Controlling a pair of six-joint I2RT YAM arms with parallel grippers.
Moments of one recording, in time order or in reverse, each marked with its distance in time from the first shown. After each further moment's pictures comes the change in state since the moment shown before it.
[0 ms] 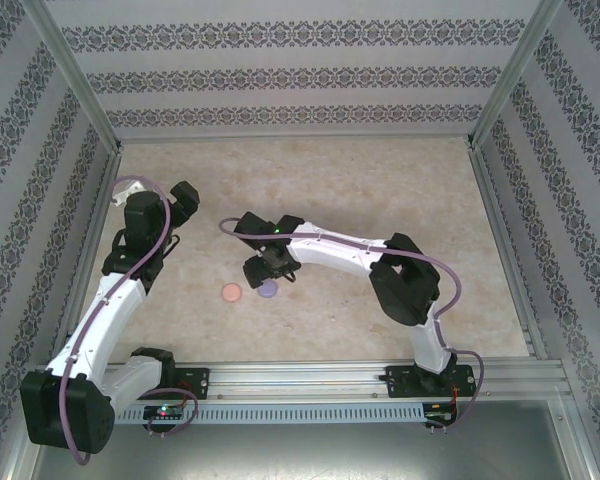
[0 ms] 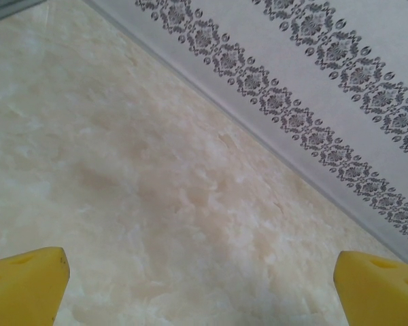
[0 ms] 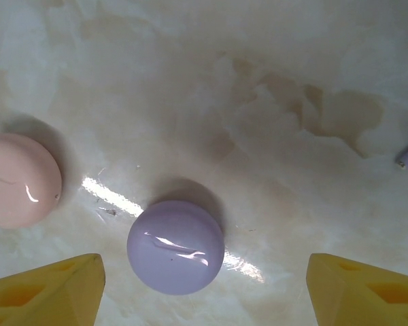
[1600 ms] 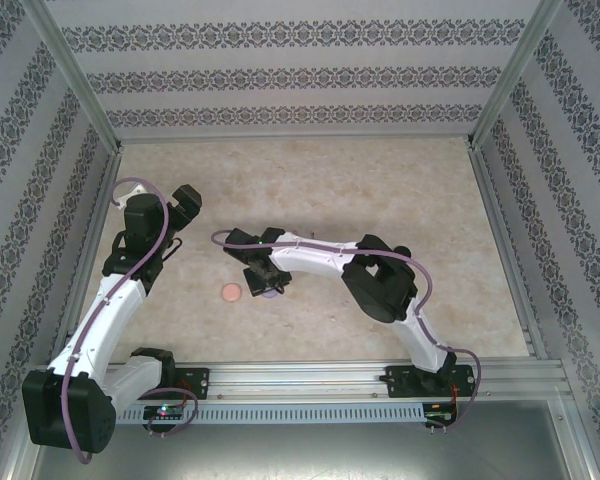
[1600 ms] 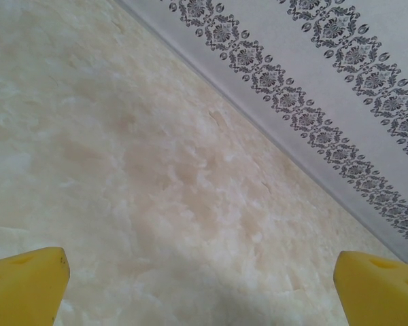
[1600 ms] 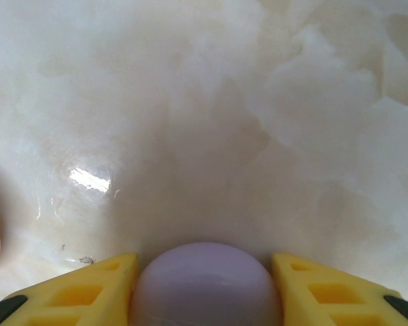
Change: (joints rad) left arm 0.010 0.000 -0.016 0.001 0.087 -0.043; right arm 0.040 0.127 0.030 0.001 0.017 0.161
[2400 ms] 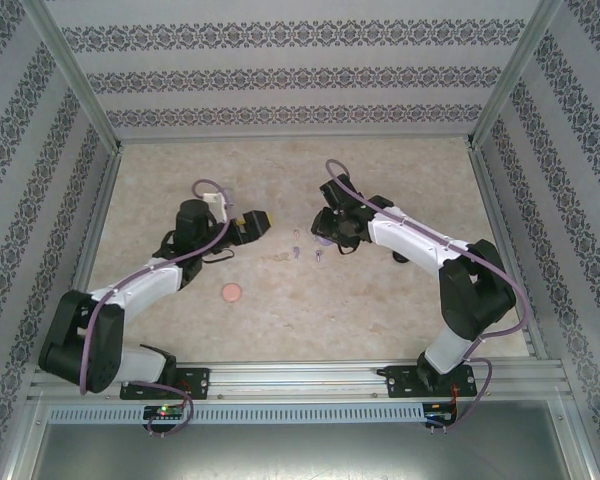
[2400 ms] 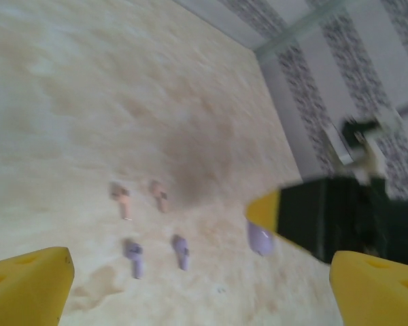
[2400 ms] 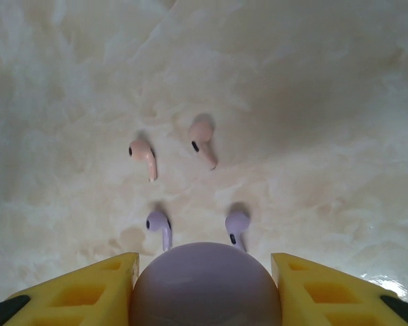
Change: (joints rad) left arm -0.262 0.354 -0.109 0.532 0.569 0.094; right arm -0.449 -0.503 -0.442 0.304 -0.063 0.275
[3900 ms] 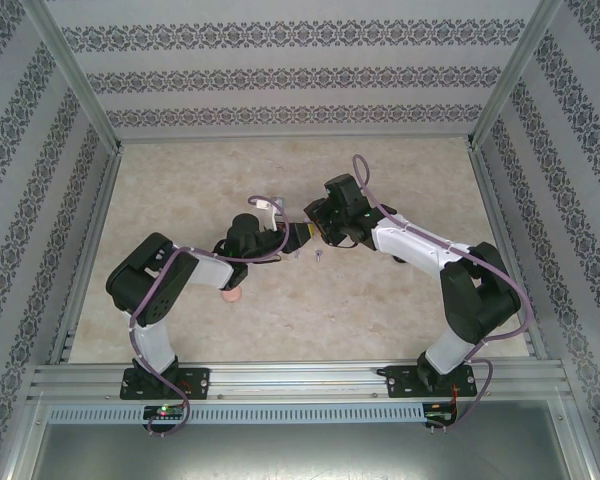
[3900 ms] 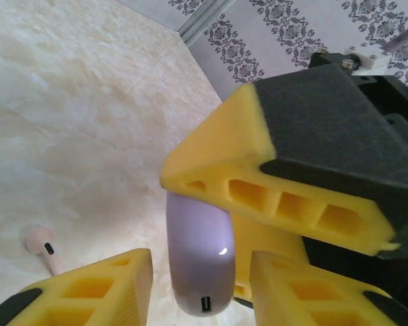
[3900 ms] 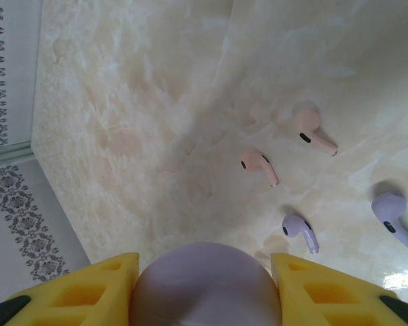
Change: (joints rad) left arm -0.226 0.472 0.073 0.615 -0.089 -0.054; right arm -0.010 -0.029 -0.098 0.310 -0.116 0.496
